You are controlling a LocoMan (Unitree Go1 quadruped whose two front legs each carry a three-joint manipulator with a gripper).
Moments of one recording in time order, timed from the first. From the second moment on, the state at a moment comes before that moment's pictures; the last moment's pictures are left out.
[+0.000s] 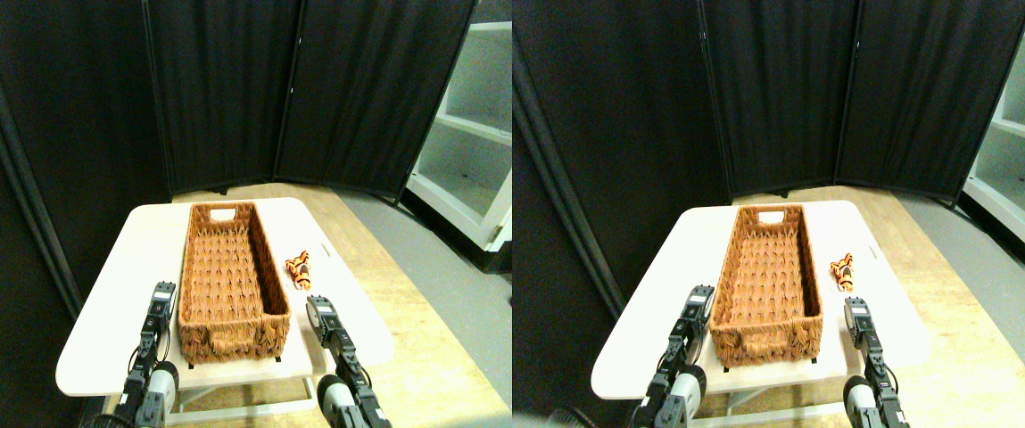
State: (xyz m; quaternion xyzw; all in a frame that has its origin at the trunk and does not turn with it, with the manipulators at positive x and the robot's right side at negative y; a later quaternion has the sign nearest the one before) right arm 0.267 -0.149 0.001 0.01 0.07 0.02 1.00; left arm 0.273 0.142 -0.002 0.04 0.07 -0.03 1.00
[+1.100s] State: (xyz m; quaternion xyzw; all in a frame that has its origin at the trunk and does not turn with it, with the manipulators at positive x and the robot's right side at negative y) right arm 0.297 -0.157 0.031 0.19 0.03 0.02 0.98; left arm 0.264 0.158 -0.010 0.05 0.02 -0.05 1.00
